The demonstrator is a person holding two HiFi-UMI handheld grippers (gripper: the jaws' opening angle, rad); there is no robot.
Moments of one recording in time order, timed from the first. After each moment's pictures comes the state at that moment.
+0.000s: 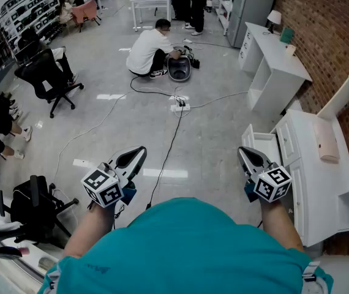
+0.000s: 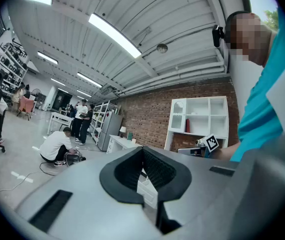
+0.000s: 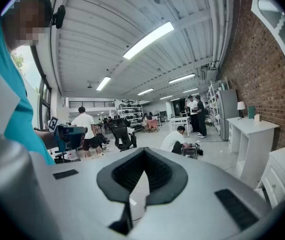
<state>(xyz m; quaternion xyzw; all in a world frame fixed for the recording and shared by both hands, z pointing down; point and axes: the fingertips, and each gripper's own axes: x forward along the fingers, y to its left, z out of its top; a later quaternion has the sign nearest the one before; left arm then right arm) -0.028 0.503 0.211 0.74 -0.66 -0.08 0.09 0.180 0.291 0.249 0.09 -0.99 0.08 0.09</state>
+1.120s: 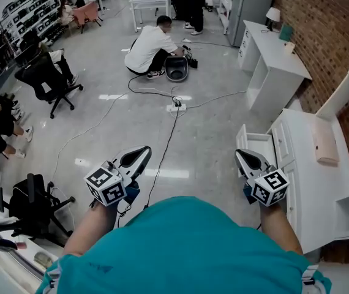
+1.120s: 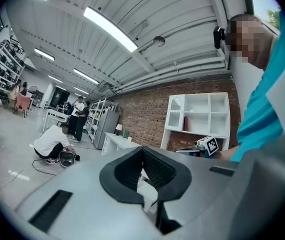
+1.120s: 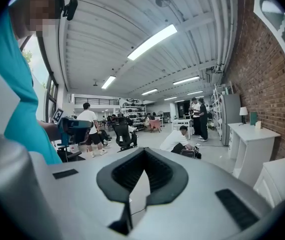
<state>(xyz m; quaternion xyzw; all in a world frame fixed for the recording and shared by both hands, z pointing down) 0.047 0.426 0.210 0.75 -0.65 -0.08 0.09 0.238 0.238 0.253 0.07 -0.99 0.05 0.09</state>
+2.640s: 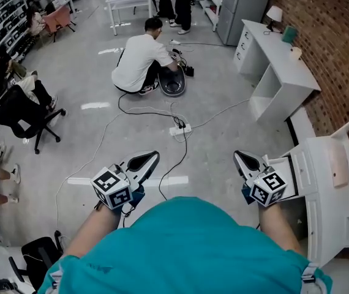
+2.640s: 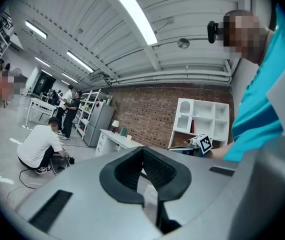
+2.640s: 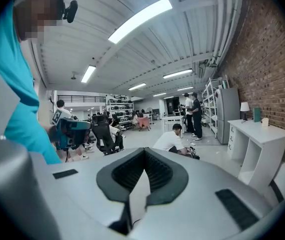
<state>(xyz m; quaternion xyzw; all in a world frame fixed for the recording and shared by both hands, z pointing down) -0.321 0.254 0.223 0.81 -0.57 -0.07 0.12 -0.128 0.102 0.263 0.14 -0.98 0.07 0.11</state>
